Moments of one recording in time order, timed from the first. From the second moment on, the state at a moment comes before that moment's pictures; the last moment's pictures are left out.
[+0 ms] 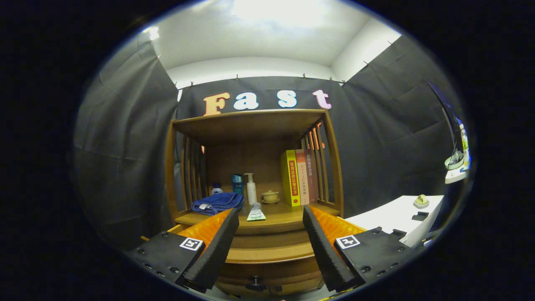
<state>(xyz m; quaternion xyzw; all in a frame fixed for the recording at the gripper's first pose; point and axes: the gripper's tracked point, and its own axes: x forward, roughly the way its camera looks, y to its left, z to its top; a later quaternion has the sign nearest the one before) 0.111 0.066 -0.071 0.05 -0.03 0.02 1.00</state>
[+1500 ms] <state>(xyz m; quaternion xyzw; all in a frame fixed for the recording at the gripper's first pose) 0.130 0.106 -0.236 0.04 0.09 0.06 0.99</state>
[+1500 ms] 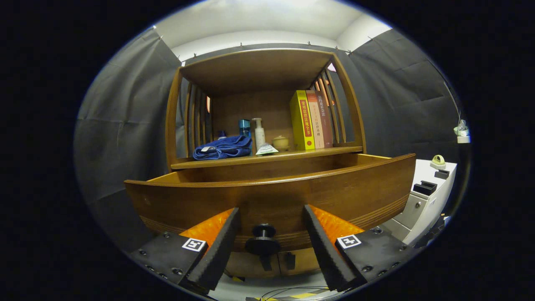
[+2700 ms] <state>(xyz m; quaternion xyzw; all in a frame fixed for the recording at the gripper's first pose) 0.277 0.125 -0.265 0.03 0.15 0.06 0.99</state>
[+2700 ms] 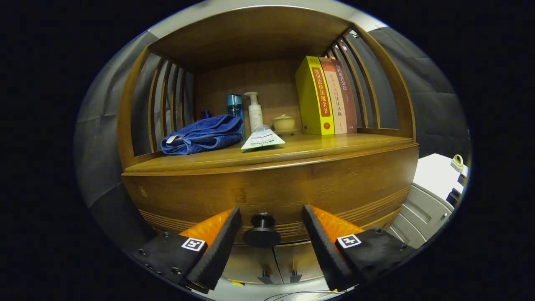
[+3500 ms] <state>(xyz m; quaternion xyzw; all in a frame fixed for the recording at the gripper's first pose) 0.148 0.088 -0.072 0.02 0.03 0.06 1.00</state>
